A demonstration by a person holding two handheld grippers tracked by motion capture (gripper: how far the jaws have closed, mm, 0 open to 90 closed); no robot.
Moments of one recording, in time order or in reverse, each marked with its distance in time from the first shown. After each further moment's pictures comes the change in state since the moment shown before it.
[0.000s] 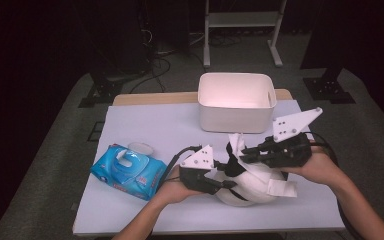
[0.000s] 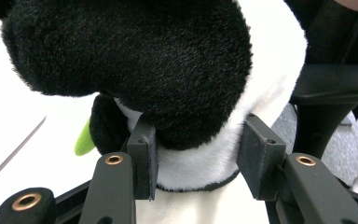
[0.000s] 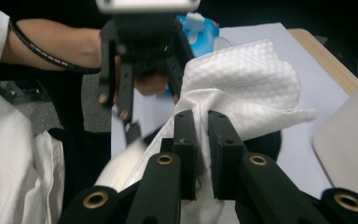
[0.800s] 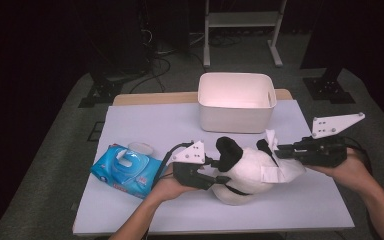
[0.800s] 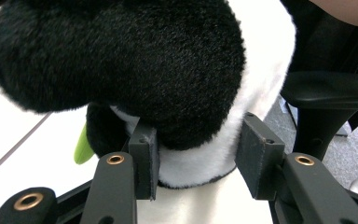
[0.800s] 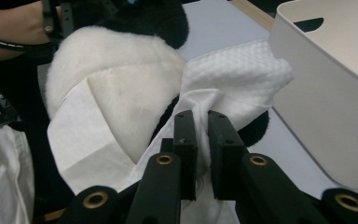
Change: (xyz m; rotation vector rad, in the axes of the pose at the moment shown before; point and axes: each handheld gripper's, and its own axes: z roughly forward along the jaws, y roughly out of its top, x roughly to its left) left arm 0.009 -0.009 -0.009 -0.021 -0.002 -0.031; right arm -0.027 -0.066 -0.048 -0.016 -0.150 0.162
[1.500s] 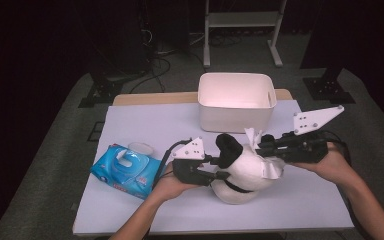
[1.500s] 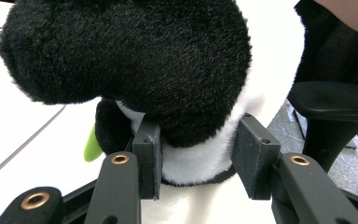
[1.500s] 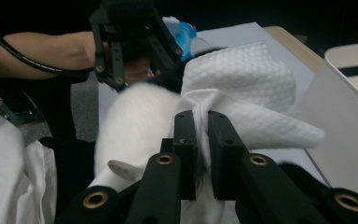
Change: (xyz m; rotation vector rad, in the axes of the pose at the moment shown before) left arm 0.002 0.004 -0.001 -0.006 0.046 -0.050; right arm 0.016 0.036 0.024 -0.043 0.117 -0.068
